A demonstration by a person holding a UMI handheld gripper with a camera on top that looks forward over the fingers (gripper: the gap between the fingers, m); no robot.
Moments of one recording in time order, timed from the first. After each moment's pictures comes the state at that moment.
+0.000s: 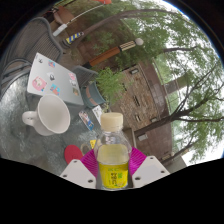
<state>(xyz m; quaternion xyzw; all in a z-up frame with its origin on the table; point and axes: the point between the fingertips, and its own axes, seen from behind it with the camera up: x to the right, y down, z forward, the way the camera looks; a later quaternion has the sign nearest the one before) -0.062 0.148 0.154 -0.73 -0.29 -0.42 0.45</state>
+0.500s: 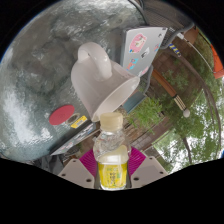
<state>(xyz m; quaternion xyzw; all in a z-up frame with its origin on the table) -0.101 0.189 0.164 -0.42 -0.65 -0.63 0.08</state>
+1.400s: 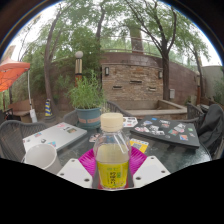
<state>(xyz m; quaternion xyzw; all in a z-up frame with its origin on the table) -0.051 0.223 0.067 -0.80 0.03 -0.02 0.60</state>
